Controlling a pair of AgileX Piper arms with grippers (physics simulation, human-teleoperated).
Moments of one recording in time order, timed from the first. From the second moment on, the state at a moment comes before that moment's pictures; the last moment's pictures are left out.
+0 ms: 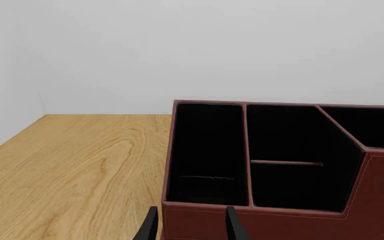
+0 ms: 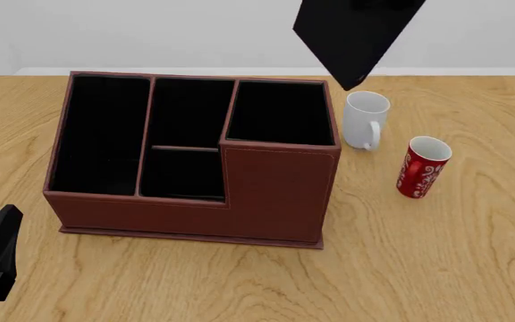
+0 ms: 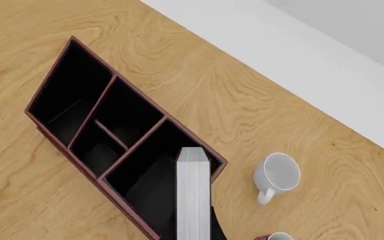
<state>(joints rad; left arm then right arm) 0.00 0.00 0.00 0.00 0.00 0.53 1.31 -1.61 0.95 -0.16</state>
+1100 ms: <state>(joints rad) 0.00 0.00 0.00 0.00 0.00 0.60 1.38 -1.42 0.72 -0.04</state>
